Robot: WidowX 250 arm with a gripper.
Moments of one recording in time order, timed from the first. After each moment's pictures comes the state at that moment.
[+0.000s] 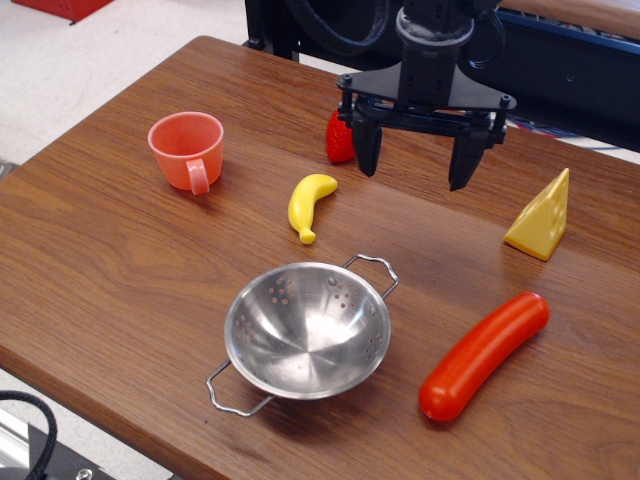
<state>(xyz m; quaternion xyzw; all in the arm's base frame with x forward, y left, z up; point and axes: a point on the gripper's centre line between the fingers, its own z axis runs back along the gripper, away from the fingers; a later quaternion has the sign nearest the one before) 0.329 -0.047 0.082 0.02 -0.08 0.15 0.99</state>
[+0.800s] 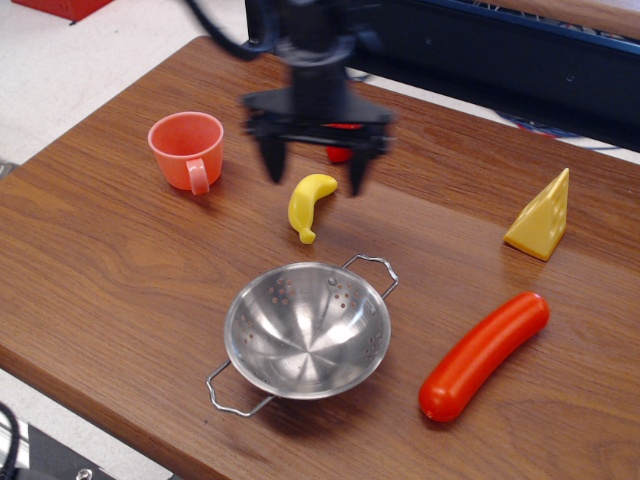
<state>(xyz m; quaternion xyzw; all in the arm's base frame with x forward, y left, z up) 0.321 0.024 0.050 0.00 -0.08 0.12 0.99</state>
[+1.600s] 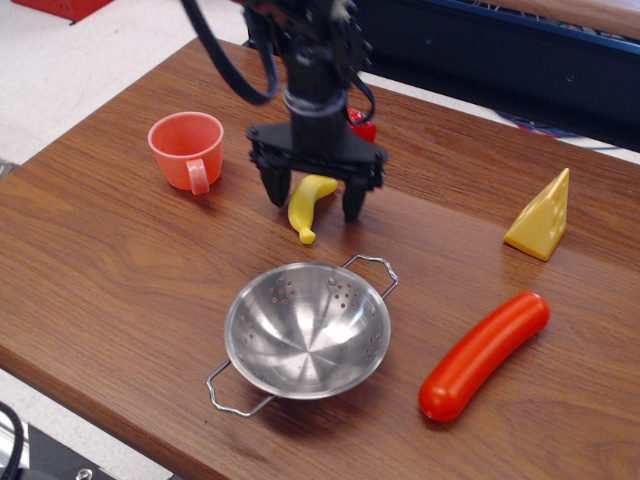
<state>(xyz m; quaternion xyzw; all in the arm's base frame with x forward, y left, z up) 0.337 0.025 0.008 0.03 -0.09 0.12 0.99</state>
